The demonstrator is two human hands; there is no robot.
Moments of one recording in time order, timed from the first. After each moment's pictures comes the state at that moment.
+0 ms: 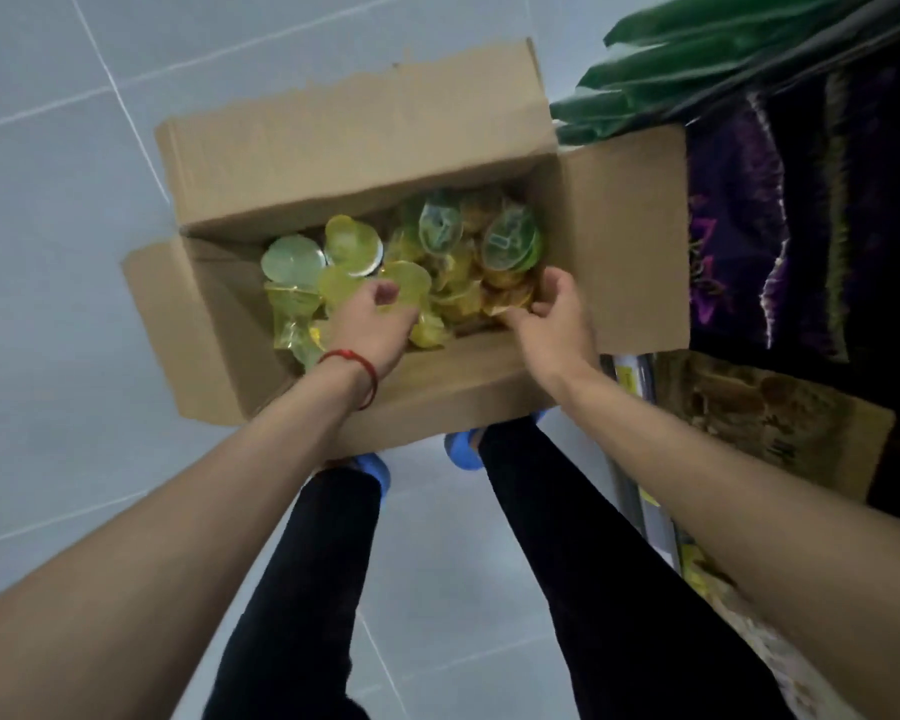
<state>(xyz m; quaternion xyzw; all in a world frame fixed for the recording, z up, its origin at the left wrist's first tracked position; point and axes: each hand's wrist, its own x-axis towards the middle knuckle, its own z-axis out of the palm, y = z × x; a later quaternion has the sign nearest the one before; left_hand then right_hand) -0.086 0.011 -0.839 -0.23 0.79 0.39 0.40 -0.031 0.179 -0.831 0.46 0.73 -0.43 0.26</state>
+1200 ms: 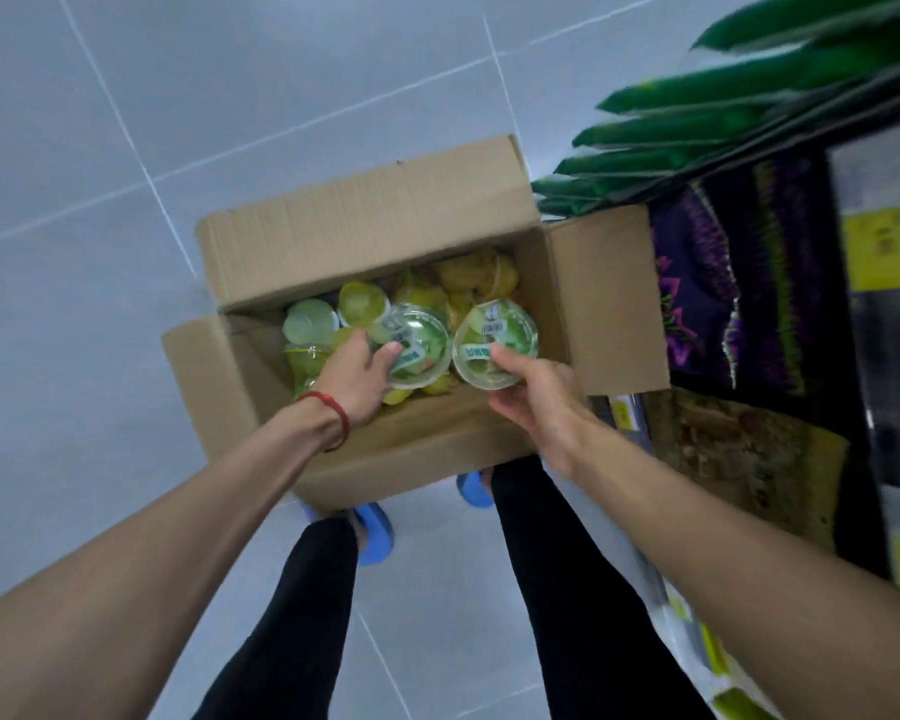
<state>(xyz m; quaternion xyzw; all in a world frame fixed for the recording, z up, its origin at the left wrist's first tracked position) -0.118 -0.020 -0.822 -0.13 0.78 0.39 0.47 -0.039 0.171 -0.802 0.61 0.44 -0.61 0.24</state>
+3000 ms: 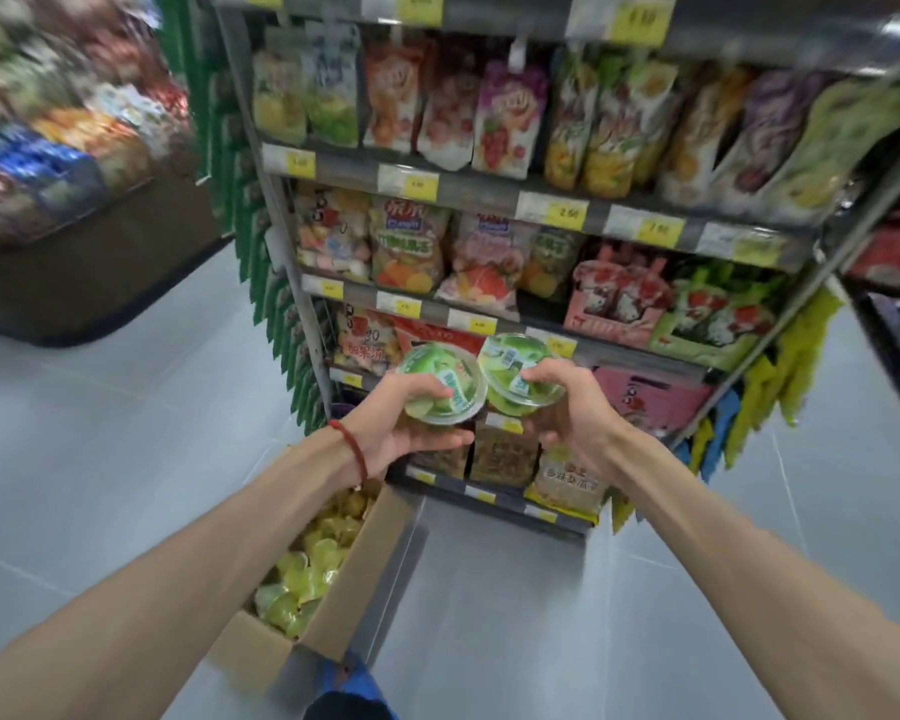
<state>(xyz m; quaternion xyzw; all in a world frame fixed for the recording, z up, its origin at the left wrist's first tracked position) 0.182 -0.036 -0.190 0.21 0.51 0.48 0.68 0.379 0.038 -0.193 0.51 0.47 -0.67 -0.26</state>
